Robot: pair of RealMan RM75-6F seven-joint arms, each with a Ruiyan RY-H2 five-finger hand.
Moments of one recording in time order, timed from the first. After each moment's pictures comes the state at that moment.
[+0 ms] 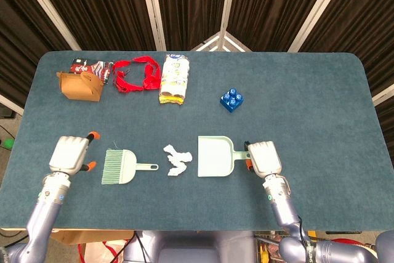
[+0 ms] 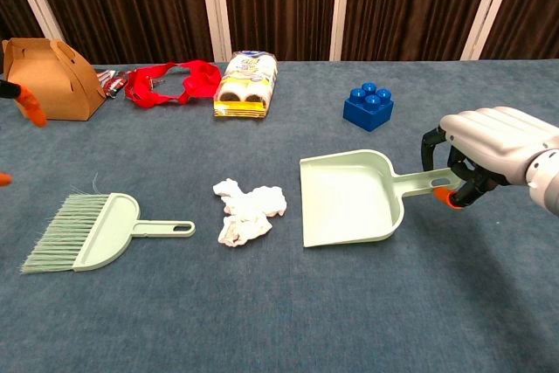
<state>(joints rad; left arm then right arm) -0.42 -1.32 -0.17 -1.80 1.08 1.17 0.68 0.55 -1.63 0.15 -1.58 -1.03 1.20 -0.73</state>
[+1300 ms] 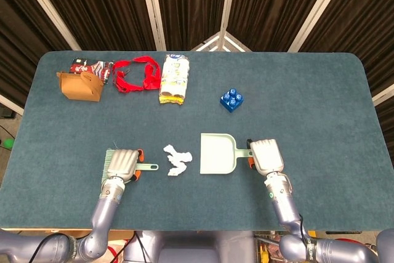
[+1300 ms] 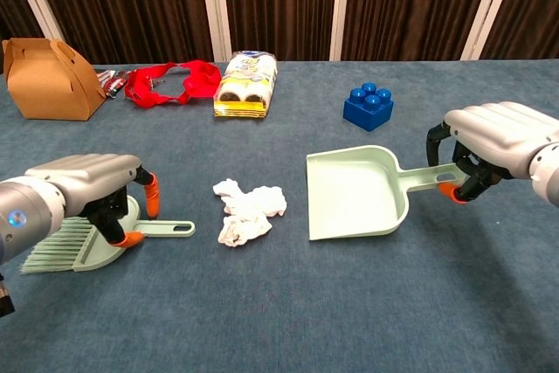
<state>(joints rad) -0.64 -1.72 -0.17 -1.68 0.67 1.22 0.90 0.57 -1.62 0.15 -1.58 -0.99 1.21 -0.74</state>
